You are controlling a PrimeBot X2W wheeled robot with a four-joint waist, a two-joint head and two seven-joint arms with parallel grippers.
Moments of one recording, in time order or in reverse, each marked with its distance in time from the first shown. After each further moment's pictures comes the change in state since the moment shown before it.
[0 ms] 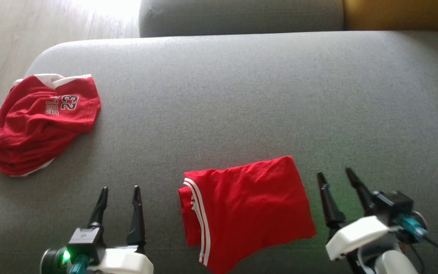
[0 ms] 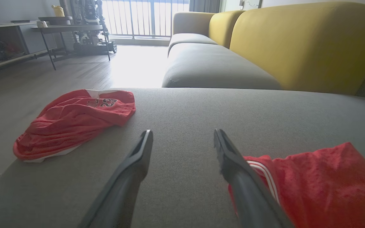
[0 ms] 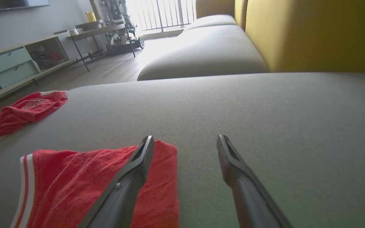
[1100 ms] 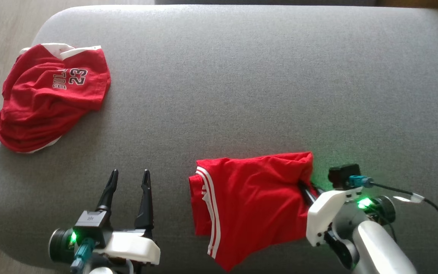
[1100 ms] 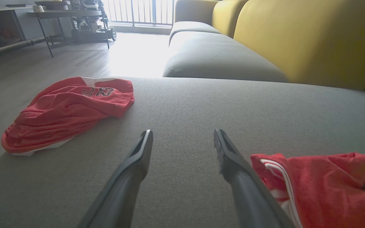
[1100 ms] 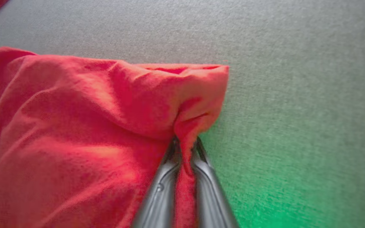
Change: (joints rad) left arm -0.086 0.000 -0.042 0.033 -0.020 -0.017 0.000; right arm -0.248 -0.017 0.138 0.336 0.059 0.000 0.370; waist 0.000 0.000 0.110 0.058
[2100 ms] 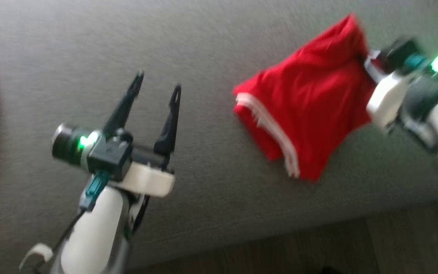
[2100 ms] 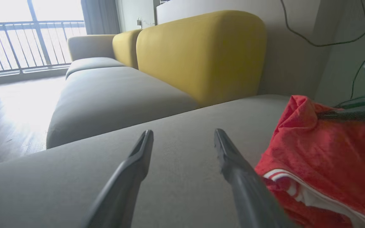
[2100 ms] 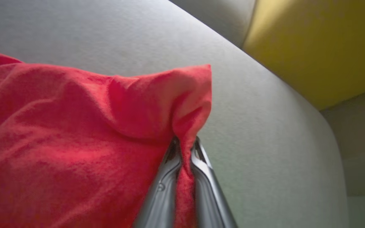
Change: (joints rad) left arm -0.340 0.021 -0.072 -0.040 0.127 -0.124 -0.004; right arm -0.501 -0.459 0.331 -0.123 0.030 0.000 0.015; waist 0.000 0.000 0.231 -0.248
